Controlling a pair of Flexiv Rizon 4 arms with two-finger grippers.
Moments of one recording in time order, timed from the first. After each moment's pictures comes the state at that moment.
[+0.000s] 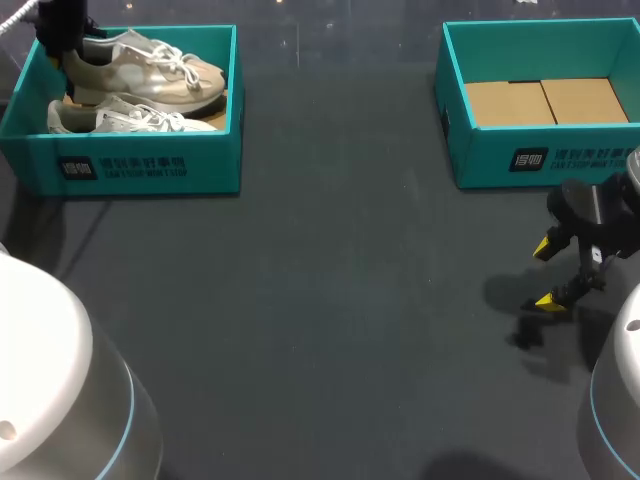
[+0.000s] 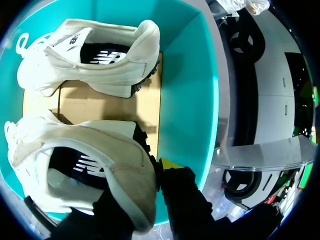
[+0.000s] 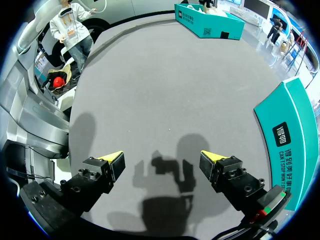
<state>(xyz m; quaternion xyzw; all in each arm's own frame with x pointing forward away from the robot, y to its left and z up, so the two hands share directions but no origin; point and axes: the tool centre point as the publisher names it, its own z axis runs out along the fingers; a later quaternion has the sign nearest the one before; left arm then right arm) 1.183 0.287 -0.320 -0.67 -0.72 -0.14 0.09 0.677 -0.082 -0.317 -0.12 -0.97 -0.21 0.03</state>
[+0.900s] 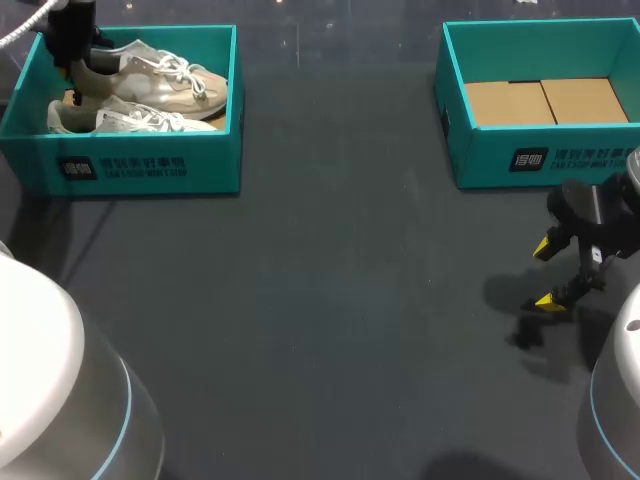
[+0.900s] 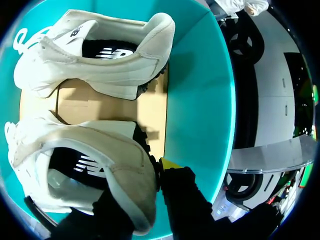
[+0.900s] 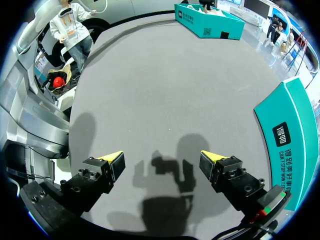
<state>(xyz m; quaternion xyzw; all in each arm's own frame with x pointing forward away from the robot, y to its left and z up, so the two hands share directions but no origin) 1.181 0.281 -0.340 -0.67 -0.72 -0.13 0.10 0.677 -0.082 -0.317 -0.12 -0.97 -0.21 0.03</state>
